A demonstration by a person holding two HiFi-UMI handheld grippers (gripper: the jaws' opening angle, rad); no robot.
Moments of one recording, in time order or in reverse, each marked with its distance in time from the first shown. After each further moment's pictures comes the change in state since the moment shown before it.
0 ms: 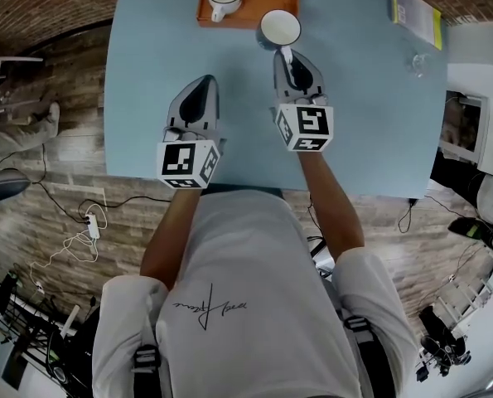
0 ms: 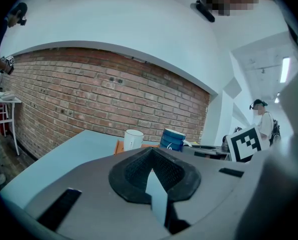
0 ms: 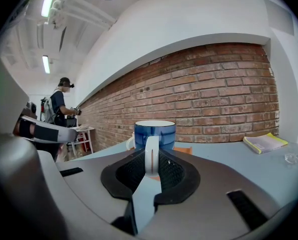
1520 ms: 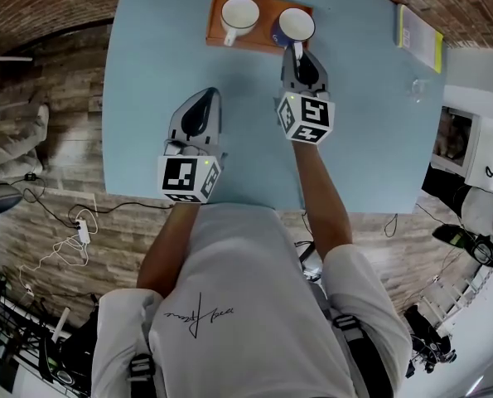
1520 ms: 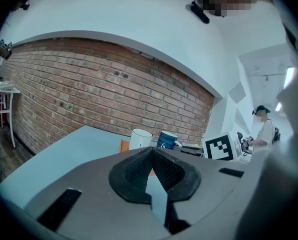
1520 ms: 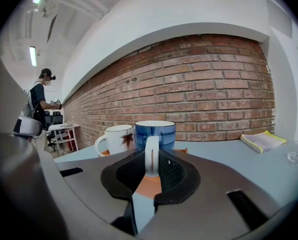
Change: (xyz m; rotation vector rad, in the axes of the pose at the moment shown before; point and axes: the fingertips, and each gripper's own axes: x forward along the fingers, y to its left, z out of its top) left arm 0.028 0.031 0.005 -0.067 0.022 -0.017; right arm 0.079 -0.039 -0.010 0.014 0.041 -0.128
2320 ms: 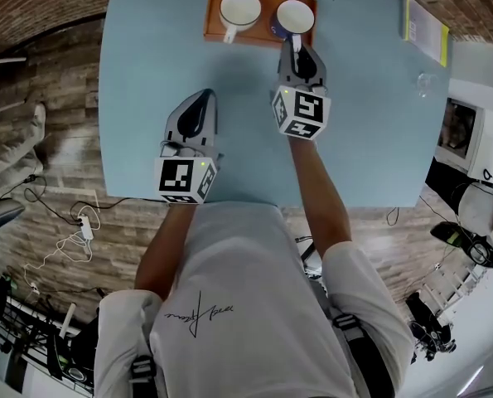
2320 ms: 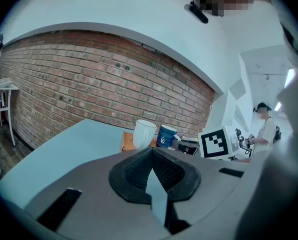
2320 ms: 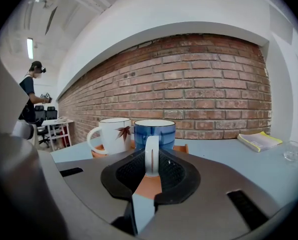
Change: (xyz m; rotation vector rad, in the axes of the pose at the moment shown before) left arm 0.004 0.015 -0.023 -0.006 0.069 -0.013; right arm 0.013 0.002 -0.015 -0.027 0.018 -0.061
